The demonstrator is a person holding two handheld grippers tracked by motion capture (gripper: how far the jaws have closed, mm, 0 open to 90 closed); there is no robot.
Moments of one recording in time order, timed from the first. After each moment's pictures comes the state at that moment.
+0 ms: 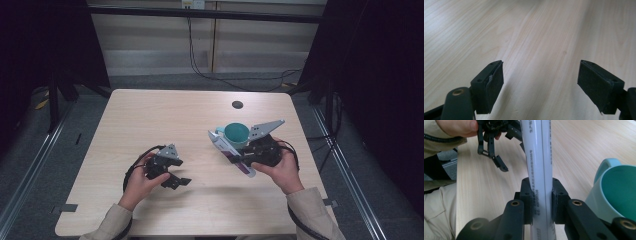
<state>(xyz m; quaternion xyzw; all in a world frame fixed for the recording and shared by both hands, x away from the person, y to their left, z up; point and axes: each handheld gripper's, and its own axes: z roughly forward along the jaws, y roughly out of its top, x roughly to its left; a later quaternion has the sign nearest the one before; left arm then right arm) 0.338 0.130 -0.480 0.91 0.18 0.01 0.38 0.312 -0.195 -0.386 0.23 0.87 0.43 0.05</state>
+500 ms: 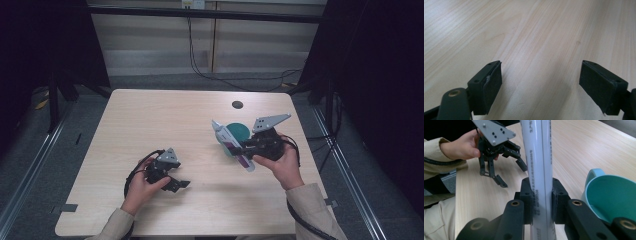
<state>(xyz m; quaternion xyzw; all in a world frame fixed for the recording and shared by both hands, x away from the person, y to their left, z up) 0.335 0.133 -0.499 0.90 0.20 0.02 0.38 0.320 -0.200 -0.374 0.25 0.85 0.46 0.06</state>
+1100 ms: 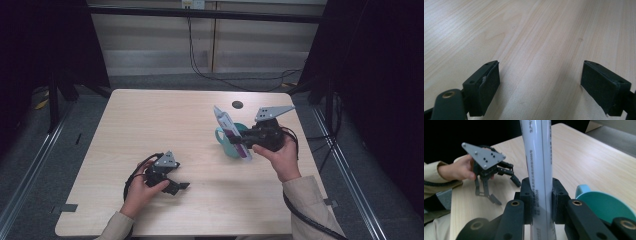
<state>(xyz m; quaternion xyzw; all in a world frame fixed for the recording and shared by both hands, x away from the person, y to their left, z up) 0.330 0.136 -0.509 0.90 0.19 0.05 0.40 0.335 -0.202 -0.360 0.27 0.82 0.50 0.07</state>
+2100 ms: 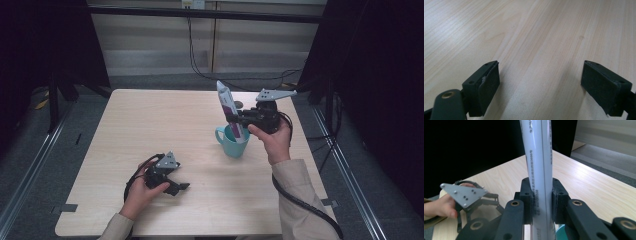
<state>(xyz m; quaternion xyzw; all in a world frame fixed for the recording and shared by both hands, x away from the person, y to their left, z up) 0.328 0.134 -0.510 0.90 0.18 0.06 0.40 0.371 -0.200 -0.347 0.30 0.77 0.55 0.10</state>
